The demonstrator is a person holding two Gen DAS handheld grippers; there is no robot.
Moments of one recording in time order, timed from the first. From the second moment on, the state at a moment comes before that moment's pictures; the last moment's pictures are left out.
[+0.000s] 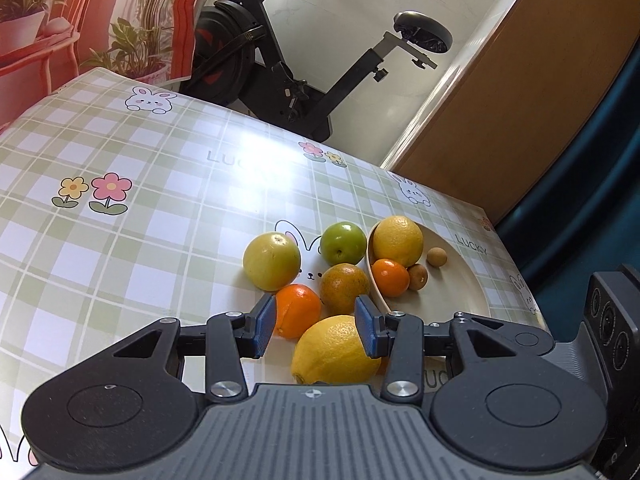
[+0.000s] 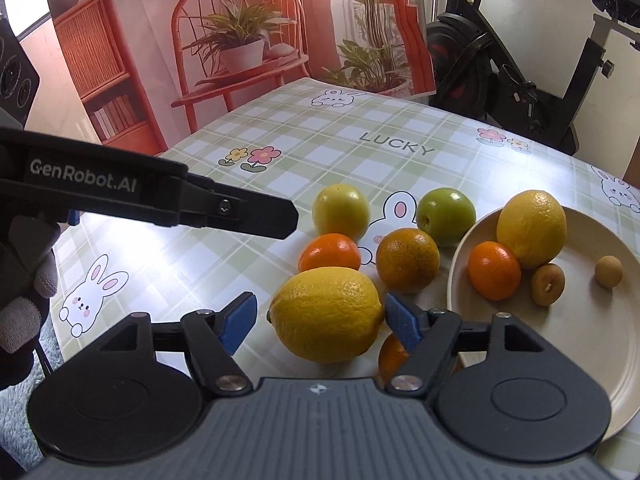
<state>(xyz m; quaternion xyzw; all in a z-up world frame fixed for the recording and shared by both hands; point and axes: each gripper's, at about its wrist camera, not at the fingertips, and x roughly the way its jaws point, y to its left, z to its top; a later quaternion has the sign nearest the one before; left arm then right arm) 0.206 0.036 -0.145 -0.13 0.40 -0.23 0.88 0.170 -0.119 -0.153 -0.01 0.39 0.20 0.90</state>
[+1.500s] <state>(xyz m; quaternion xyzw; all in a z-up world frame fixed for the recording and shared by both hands) 0.206 0.026 -0.195 -0.21 0.42 -0.24 0.85 0.150 -0.116 -0.159 -0.01 0.39 0.17 0.91</state>
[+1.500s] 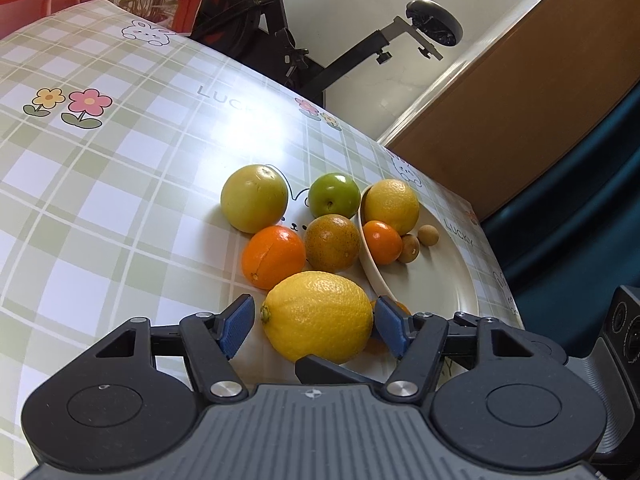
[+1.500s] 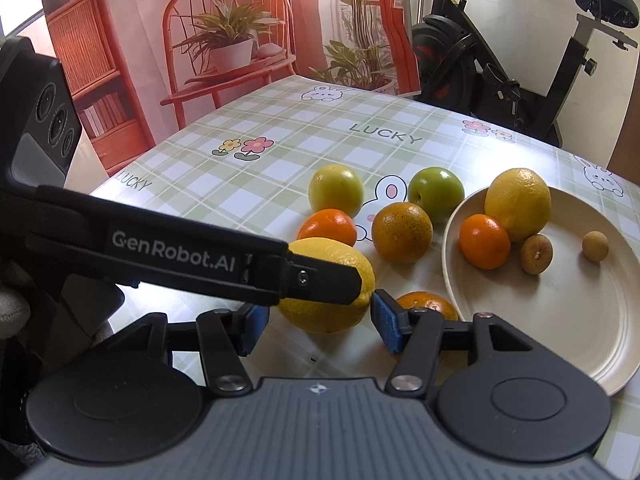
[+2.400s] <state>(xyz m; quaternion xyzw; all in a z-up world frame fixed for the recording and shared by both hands) 0.203 0.025 -0.192 -0.20 0.42 -0.25 0.85 0.149 -0.111 -0.163 -0.02 0.38 0.16 0.91</state>
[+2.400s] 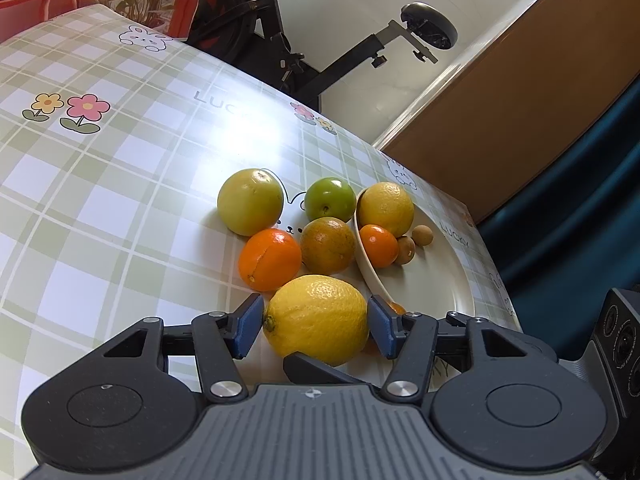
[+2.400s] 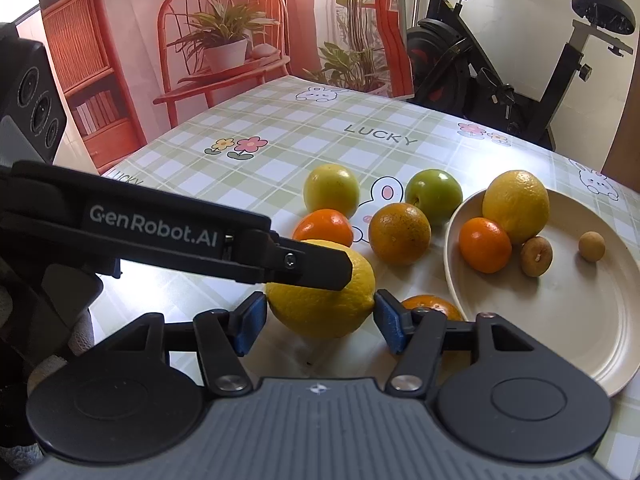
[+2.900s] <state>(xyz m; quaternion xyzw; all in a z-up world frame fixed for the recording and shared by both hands) 0.206 -0.008 -0.138 -0.12 0.38 -0.28 0.87 0.139 -0.141 -0.134 0.05 0.32 0.14 0.93</state>
